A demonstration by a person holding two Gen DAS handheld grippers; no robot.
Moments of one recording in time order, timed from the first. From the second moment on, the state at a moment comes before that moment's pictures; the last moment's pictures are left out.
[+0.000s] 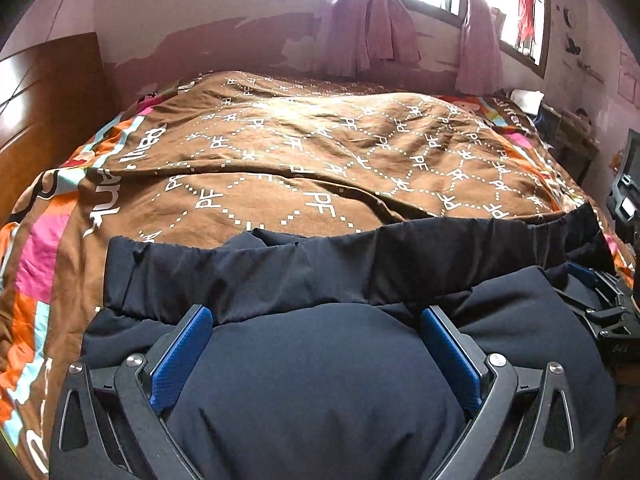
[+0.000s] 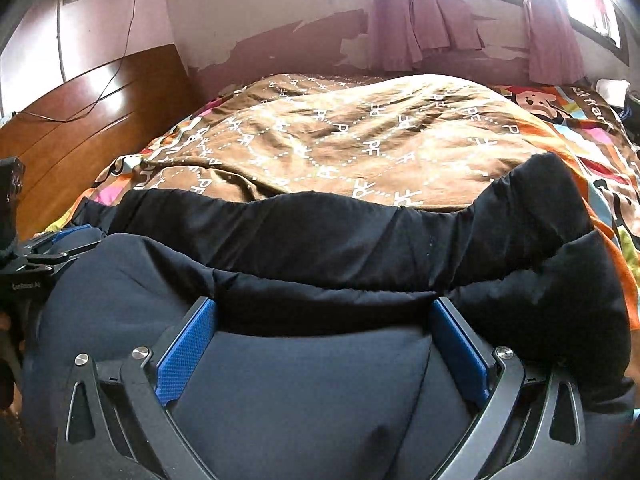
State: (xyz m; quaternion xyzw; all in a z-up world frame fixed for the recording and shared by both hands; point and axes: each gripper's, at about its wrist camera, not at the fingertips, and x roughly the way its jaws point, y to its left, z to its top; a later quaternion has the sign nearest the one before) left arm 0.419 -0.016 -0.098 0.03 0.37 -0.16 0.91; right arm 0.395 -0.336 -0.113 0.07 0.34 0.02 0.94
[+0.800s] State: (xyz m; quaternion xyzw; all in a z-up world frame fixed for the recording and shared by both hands) left arm 0.411 -0.005 -0.104 -0.01 0.34 -0.18 0.92; right arm 0.398 -0.332 -0.118 0.07 0.32 0.01 0.94
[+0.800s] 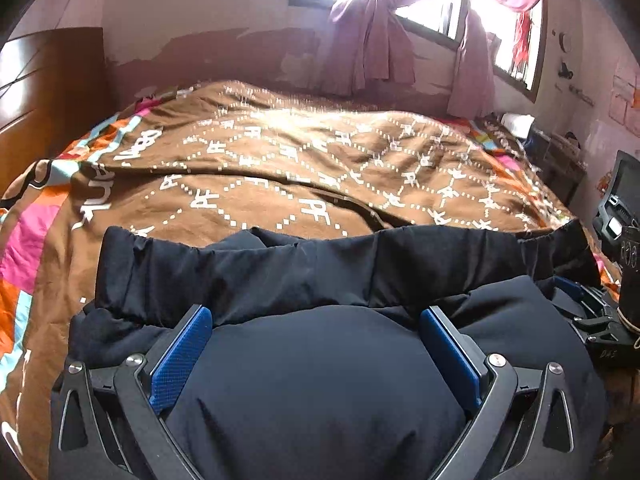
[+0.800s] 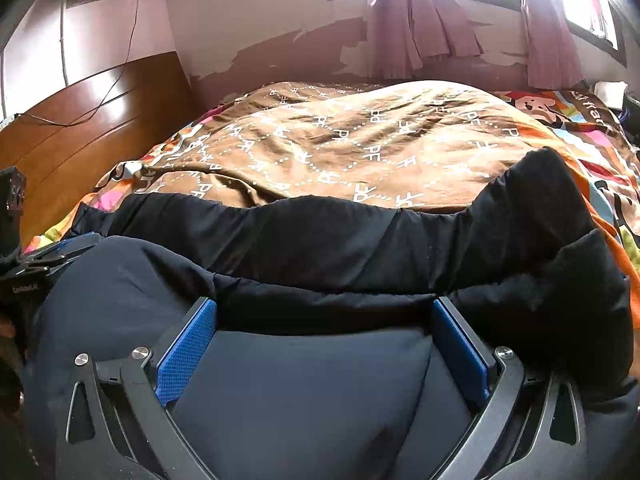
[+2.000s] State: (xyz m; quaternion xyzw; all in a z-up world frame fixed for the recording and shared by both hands) left arm 0.362 0.135 -0.128 -0.13 0.43 -0.18 0.88; right arm 0.269 -0.421 -0.127 0.10 0.34 -0.05 0.93
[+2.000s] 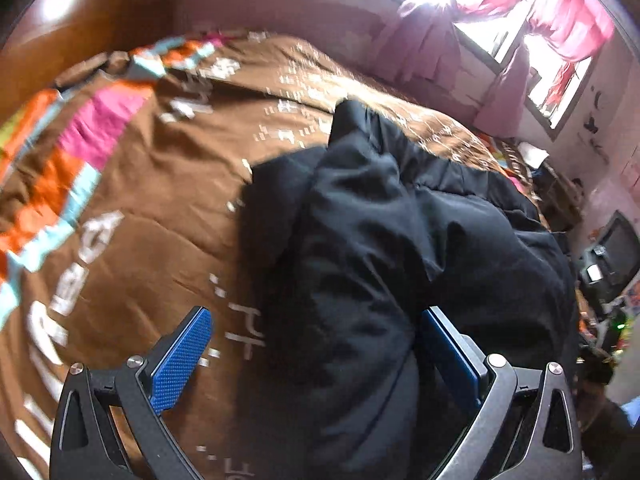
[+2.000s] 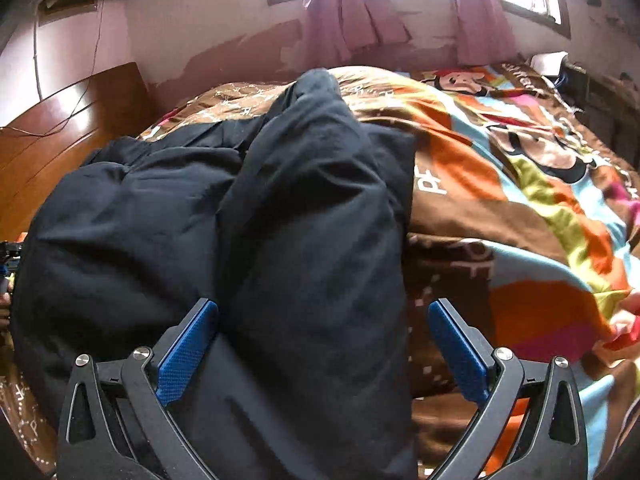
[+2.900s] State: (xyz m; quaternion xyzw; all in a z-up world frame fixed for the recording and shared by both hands) left arm 0.348 0.113 -0.122 -0.16 0.49 -0.19 0.84; right arm 0.260 -0.435 -0.130 0.25 0.36 0.03 0.90
